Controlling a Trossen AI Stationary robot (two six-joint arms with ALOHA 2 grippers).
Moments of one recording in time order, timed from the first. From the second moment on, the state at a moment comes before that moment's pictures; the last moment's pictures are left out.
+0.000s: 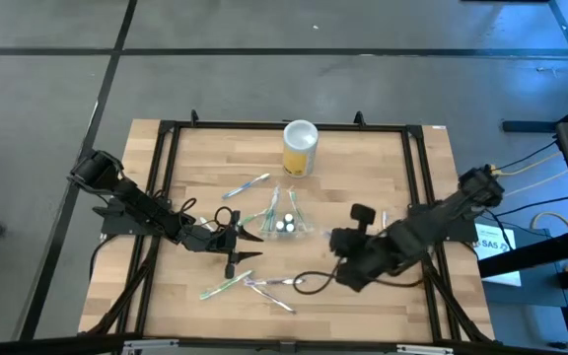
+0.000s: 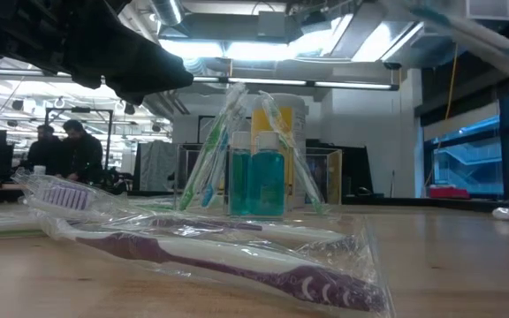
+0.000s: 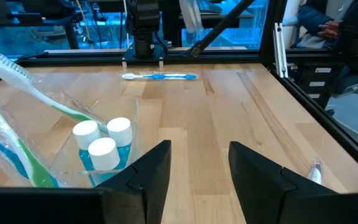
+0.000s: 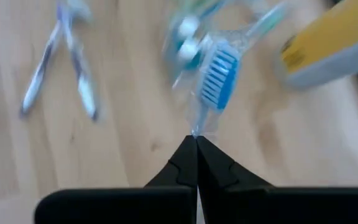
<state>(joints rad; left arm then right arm) -0.48 1.48 0.40 0.86 -0.47 -0.12 0.60 1.67 1.66 -1.30 0.52 0.72</state>
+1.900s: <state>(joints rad) -0.45 1.48 0.40 0.92 -0.45 -0.11 0.31 1.27 0.53 0.70 0.48 0.00</state>
